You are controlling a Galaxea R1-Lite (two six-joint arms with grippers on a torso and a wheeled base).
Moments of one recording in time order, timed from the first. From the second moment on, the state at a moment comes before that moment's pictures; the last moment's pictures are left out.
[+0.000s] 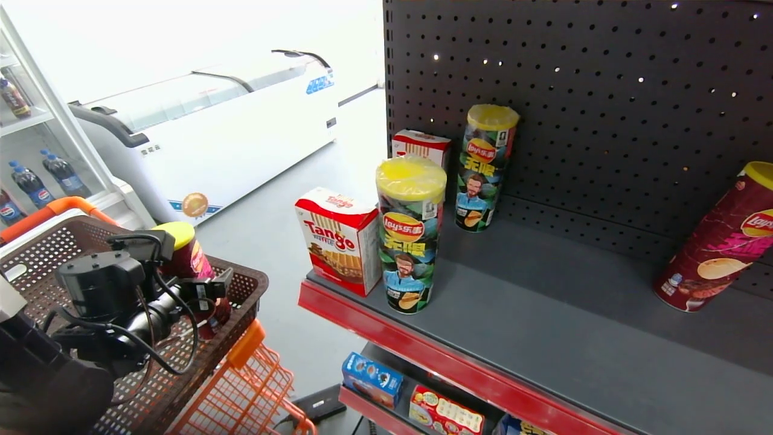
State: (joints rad) left arm 0.05 1.94 -0.44 -1.30 0.13 0.04; right arm 0.00 0.00 0.00 0.00 -0.01 0.00
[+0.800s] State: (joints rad) left arm 0.00 1.84 -0.51 -1.18 0.13 0.11; right arm 0.00 0.00 0.00 0.00 -0.01 0.00
